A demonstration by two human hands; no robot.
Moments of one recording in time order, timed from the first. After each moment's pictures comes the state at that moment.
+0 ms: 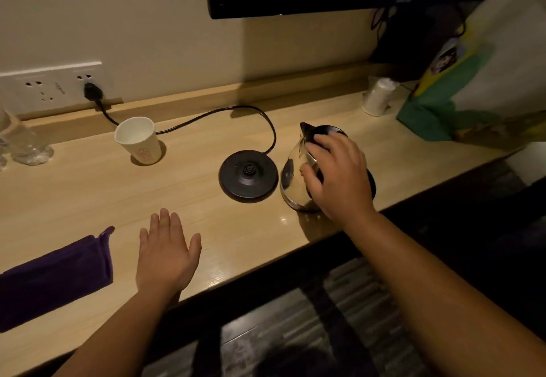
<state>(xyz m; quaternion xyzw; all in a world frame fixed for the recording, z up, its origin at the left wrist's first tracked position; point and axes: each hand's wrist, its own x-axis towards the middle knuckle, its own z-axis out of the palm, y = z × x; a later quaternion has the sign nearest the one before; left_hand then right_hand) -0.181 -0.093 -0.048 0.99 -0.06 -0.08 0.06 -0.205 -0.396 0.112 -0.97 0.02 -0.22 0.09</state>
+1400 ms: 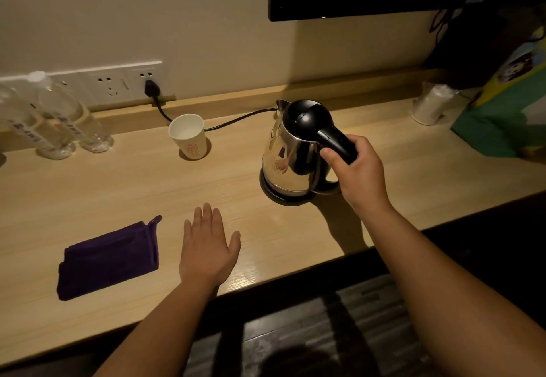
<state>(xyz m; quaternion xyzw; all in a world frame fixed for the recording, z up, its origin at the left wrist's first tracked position) -0.181 -0.094 -0.044 0.99 -0.06 -0.08 0.07 -0.159 -0.363 0.102 -0.84 0.16 -0.13 0.49</state>
